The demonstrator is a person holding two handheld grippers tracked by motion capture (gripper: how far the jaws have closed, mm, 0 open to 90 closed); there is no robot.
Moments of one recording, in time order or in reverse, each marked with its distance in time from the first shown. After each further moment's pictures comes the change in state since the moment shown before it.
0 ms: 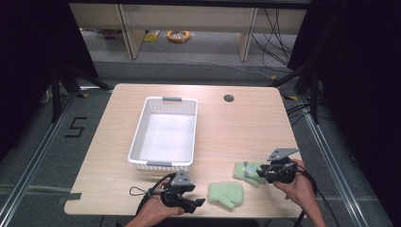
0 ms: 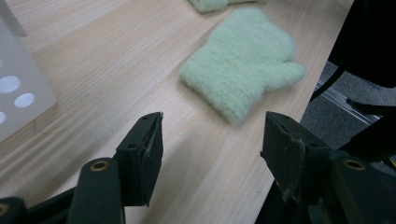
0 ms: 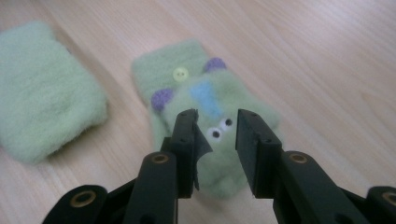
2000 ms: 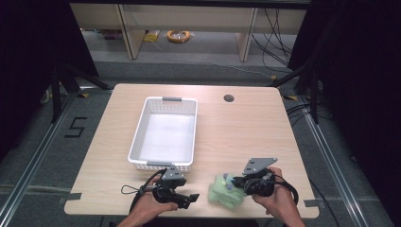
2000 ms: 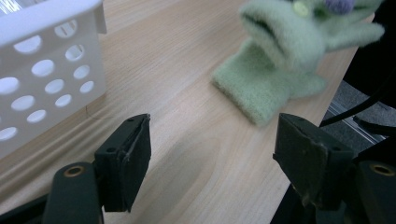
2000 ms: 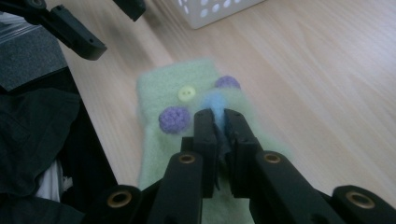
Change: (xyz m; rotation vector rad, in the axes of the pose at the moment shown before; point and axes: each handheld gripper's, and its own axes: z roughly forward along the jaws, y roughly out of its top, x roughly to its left) left arm 0.015 -0.001 -0.015 -0.036 0.041 -0.086; right arm 0.088 0.040 -0.013 -0.053 0.145 -0.131
